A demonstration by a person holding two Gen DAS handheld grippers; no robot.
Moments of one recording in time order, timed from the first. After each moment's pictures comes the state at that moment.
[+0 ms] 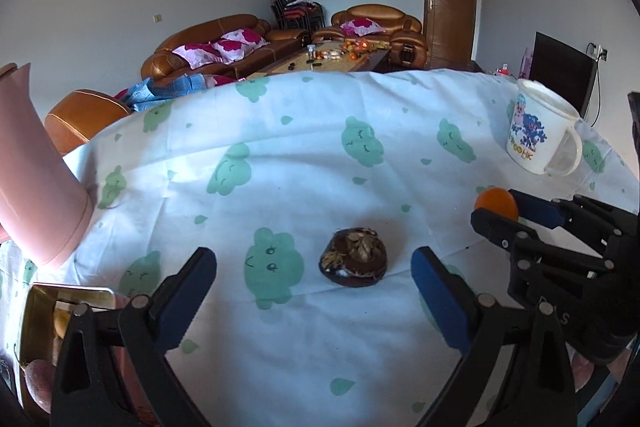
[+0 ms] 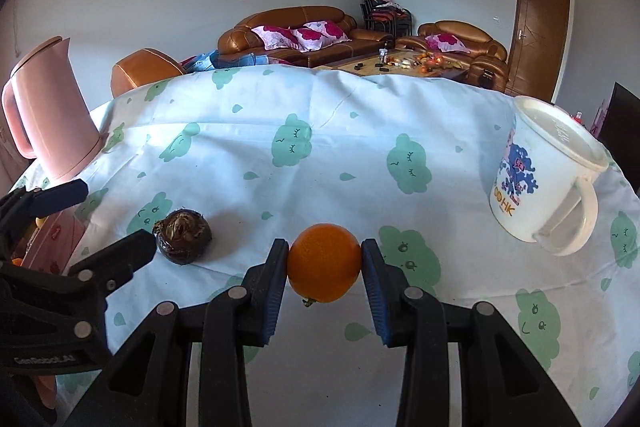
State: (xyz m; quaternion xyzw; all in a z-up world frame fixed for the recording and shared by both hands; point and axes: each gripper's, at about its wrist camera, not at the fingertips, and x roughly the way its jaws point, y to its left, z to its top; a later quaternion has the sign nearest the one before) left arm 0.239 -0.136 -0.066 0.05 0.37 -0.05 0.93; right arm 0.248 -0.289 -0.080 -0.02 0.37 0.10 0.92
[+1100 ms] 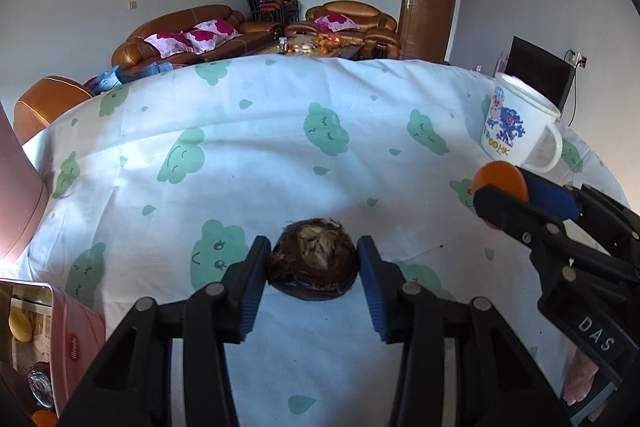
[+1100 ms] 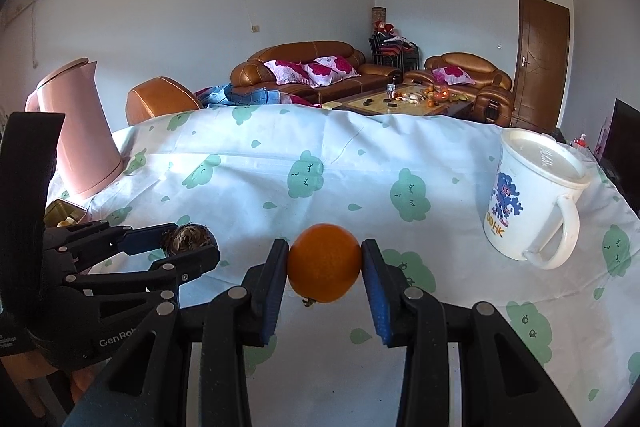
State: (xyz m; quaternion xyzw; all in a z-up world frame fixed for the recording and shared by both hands) left arm 0.245 -0.140 -0.080 0.02 0.37 -0.11 0.92; right arm 0.221 -0.290 -0.062 -0.01 0.30 0.12 0.95
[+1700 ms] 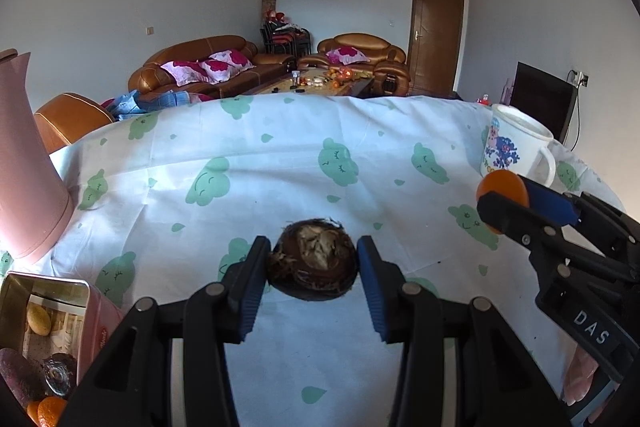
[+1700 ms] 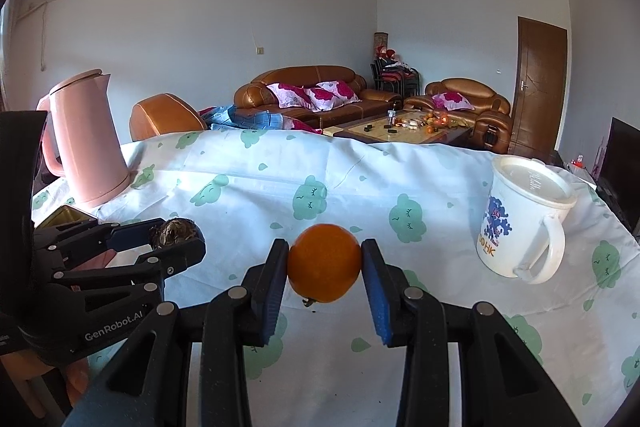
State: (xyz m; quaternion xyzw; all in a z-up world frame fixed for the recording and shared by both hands) left arm 0.218 -0.130 -0.065 0.01 0.31 -0.09 0.95; right arm 0.204 -0.290 -0.052 -0.02 0.25 0.13 0.96
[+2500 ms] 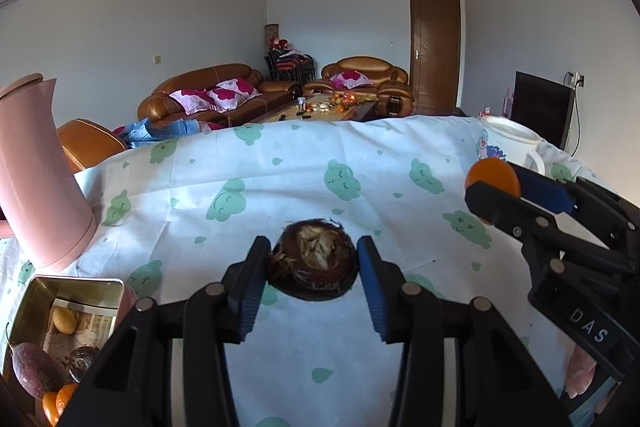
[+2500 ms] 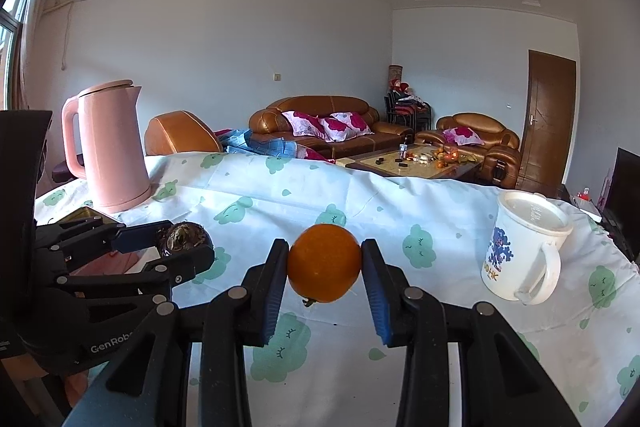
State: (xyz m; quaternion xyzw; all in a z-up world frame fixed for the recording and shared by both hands) left arm 0.188 -0.129 -0.055 0.03 0.26 -0.08 0.96; right arm 0.178 -0.279 -0.043 -0.04 0.19 0.15 0.97
